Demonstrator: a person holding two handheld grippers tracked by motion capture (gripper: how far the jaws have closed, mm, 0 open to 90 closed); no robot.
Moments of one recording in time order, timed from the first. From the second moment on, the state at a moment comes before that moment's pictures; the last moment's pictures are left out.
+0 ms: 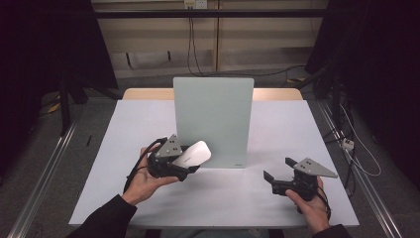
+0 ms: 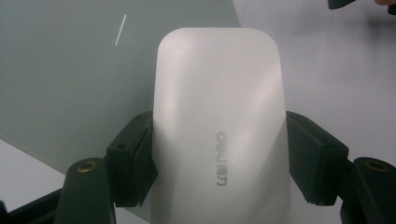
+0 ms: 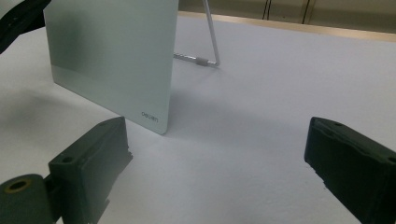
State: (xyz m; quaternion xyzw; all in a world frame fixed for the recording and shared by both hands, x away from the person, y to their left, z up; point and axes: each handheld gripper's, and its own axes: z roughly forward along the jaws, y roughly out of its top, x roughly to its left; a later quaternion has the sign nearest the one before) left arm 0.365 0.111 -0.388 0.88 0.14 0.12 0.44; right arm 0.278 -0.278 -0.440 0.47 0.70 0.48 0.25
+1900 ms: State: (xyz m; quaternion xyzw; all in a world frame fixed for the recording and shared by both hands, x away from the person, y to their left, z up) left arm 0.340 0.029 -0.437 0.95 0.06 0.03 0.31; right arm 0.276 -0.279 -0.440 0.46 0.70 0.48 0.26
